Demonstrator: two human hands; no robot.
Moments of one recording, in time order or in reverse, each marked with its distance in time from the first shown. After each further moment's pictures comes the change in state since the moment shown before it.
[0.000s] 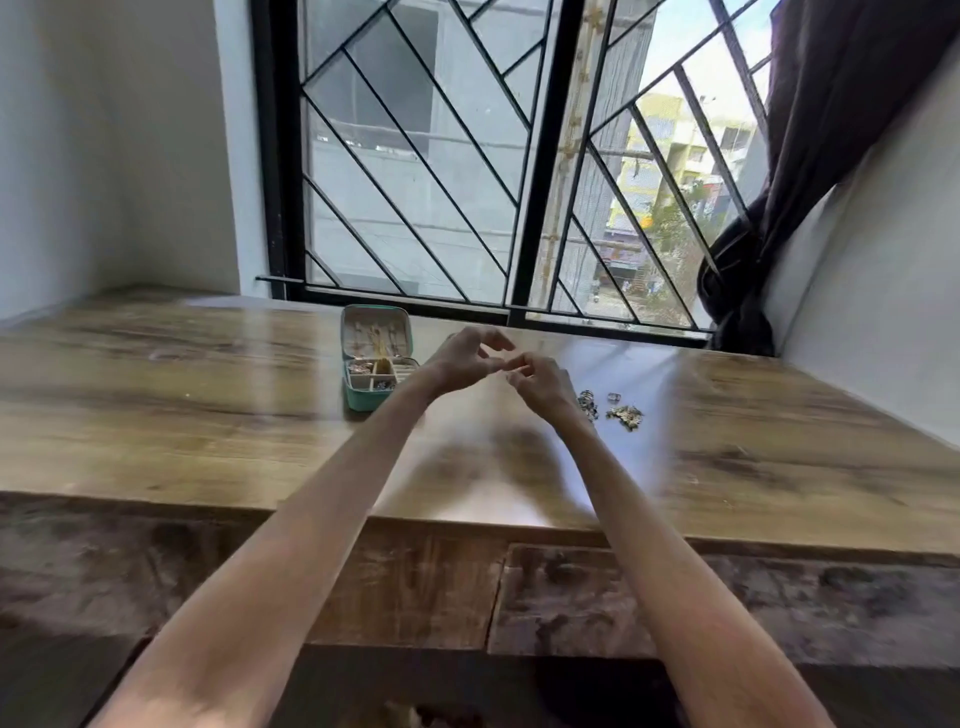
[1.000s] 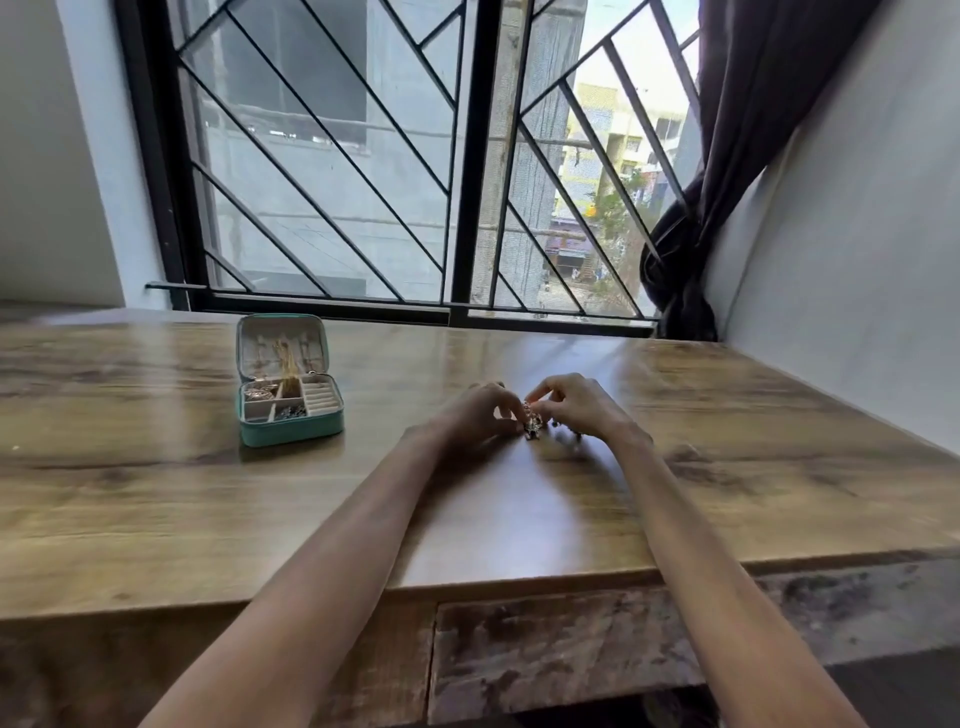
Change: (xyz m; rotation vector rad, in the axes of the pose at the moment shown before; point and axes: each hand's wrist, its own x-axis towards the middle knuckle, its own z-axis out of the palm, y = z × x) left_hand 0.046 0.000 0.103 0.169 -0.243 0.180; right_hand 0.030 0.102 -0.076 -0.224 -0.156 0.002
